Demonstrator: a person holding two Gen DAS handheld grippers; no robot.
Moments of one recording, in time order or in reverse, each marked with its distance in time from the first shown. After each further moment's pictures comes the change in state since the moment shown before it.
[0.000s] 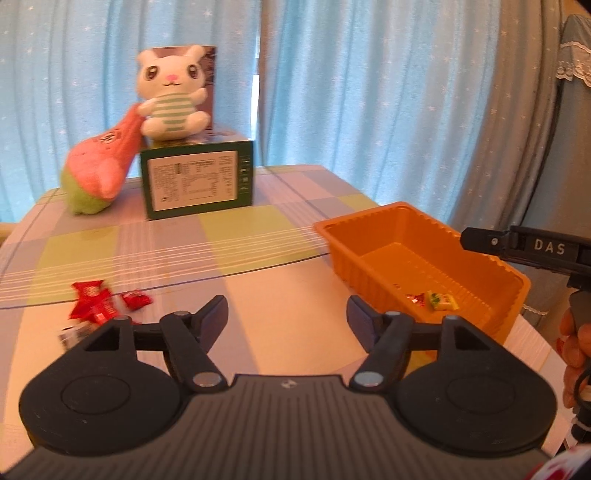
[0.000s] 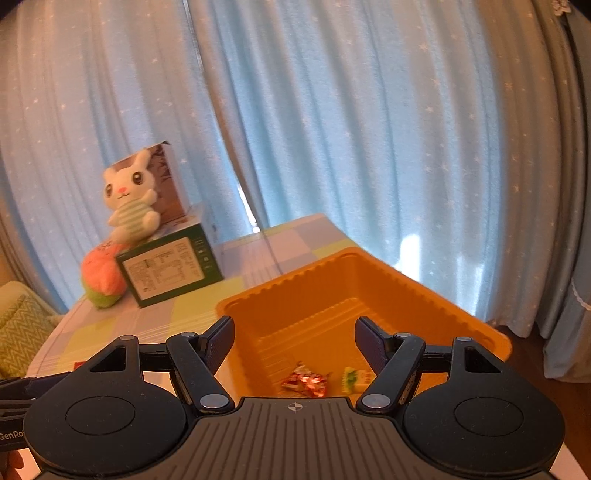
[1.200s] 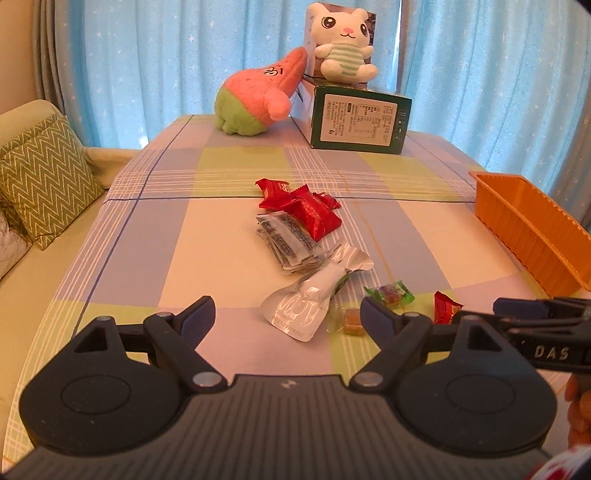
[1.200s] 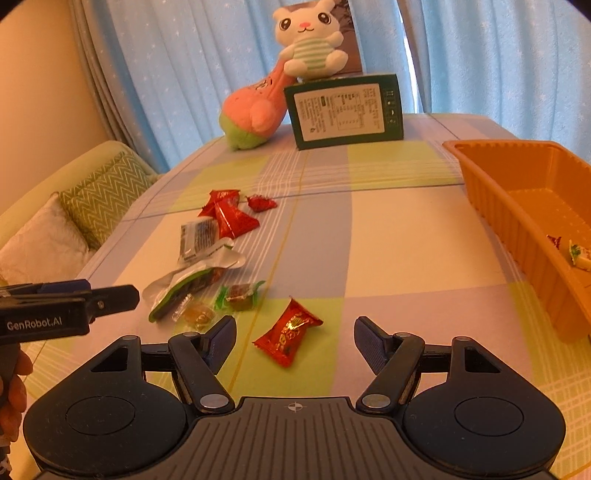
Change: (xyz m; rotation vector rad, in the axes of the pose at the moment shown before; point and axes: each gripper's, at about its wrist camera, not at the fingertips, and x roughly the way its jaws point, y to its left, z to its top) left arm -0.067 0.127 -0.079 -0.165 0.101 0.250; right arm 0.040 0.148 -0.124 -0.212 0.349 0.269
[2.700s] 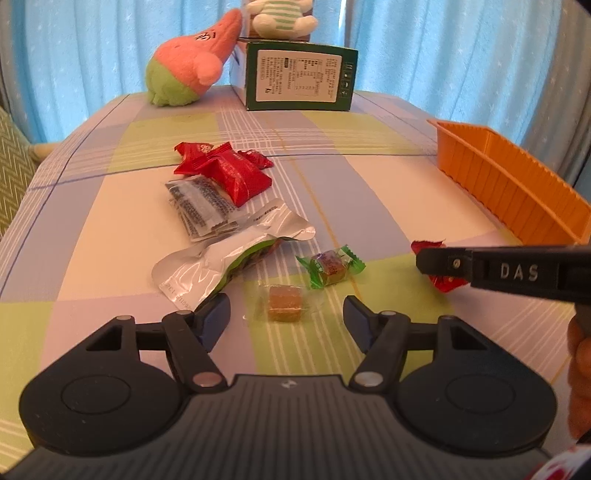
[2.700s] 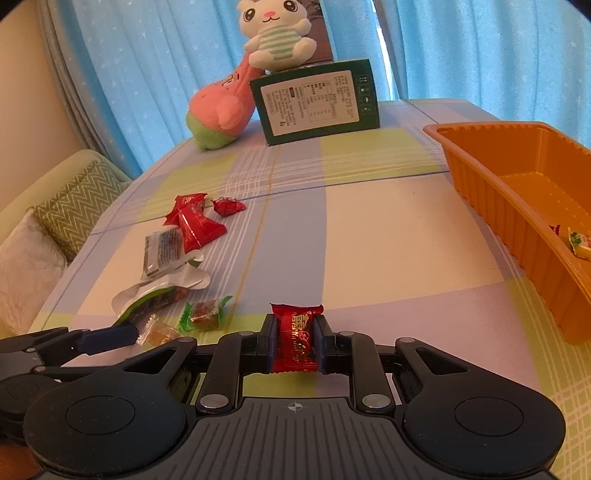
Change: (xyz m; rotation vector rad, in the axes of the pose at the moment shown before) left arm 0.053 -0.047 -0.017 0.112 0.075 -0.116; right arm 0.017 -0.018 0.014 0.081 0.003 -0.056
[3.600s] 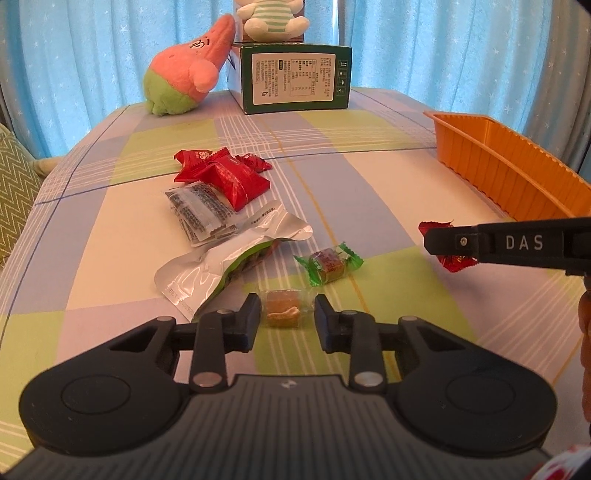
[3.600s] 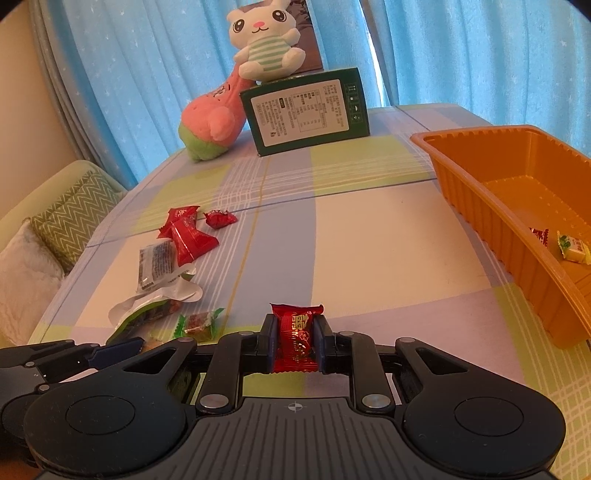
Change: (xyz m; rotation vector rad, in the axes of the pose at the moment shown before) left arm -0.004 -0.006 -0.001 0.026 -0.001 0.023; right arm -0.007 -0.005 0.005 0.010 -0.025 -0.009
